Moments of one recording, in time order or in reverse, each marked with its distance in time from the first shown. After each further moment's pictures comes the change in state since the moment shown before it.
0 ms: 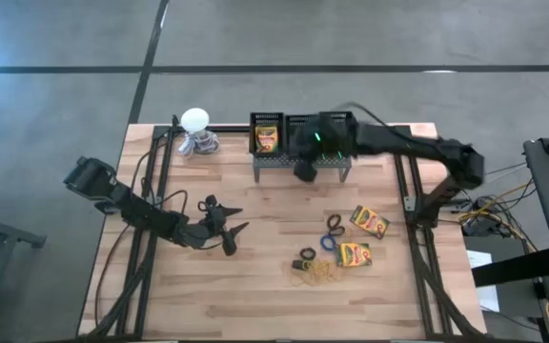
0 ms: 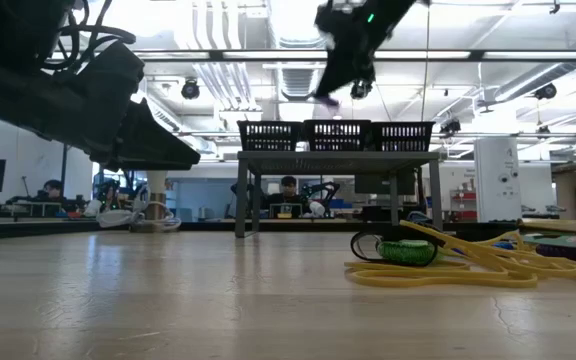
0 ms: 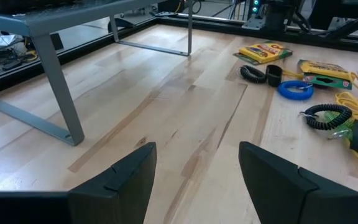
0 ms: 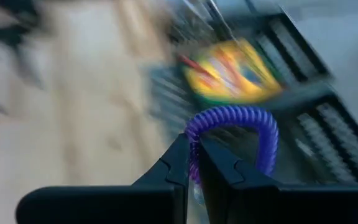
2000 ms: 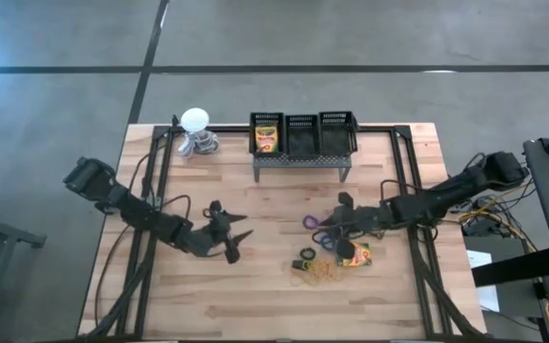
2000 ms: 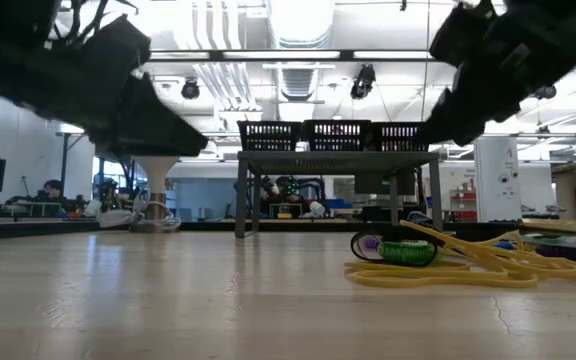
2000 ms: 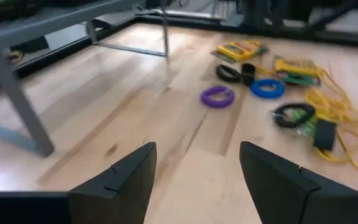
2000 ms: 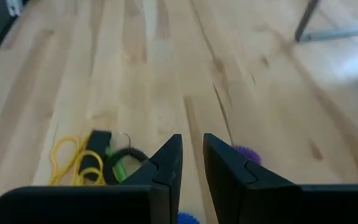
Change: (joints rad) left arm -0.050 -0.001 0.104 -0.136 0.000 -0.020; right arm 0.560 -0.386 -0.983 0.775 0.126 0.360
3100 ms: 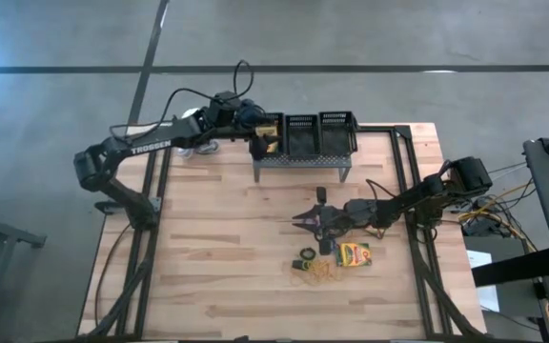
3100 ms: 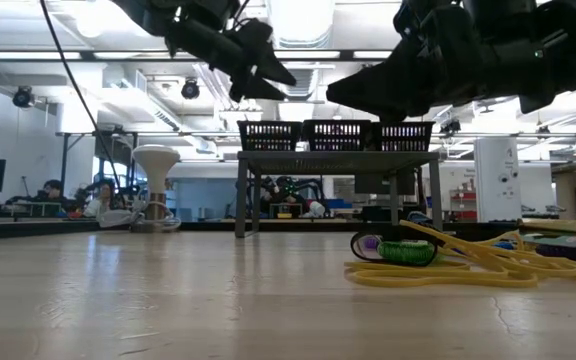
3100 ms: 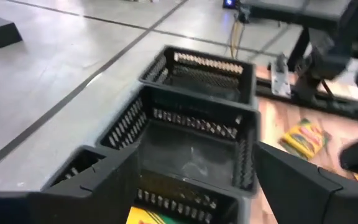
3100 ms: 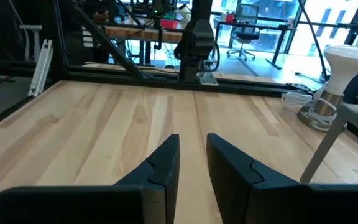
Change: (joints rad) left arm 0.975 0.043 0.819 -0.712 1.008 0.429; right arm -0.103 0.367 -0.011 0.877 -0.087 -0.388
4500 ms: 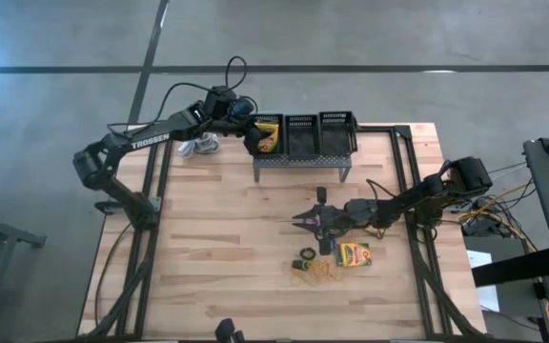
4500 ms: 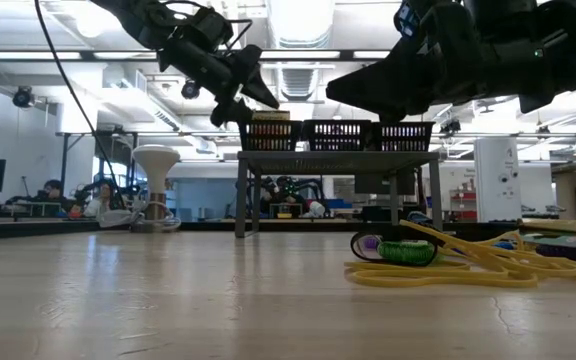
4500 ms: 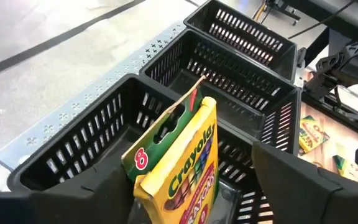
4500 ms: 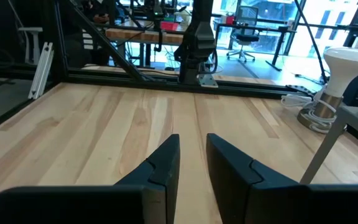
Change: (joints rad) left arm 0.127 0.010 -0.027 -0.104 0.087 -0.176; right arm 0.000 0.000 0.000 0.012 0.000 0.000
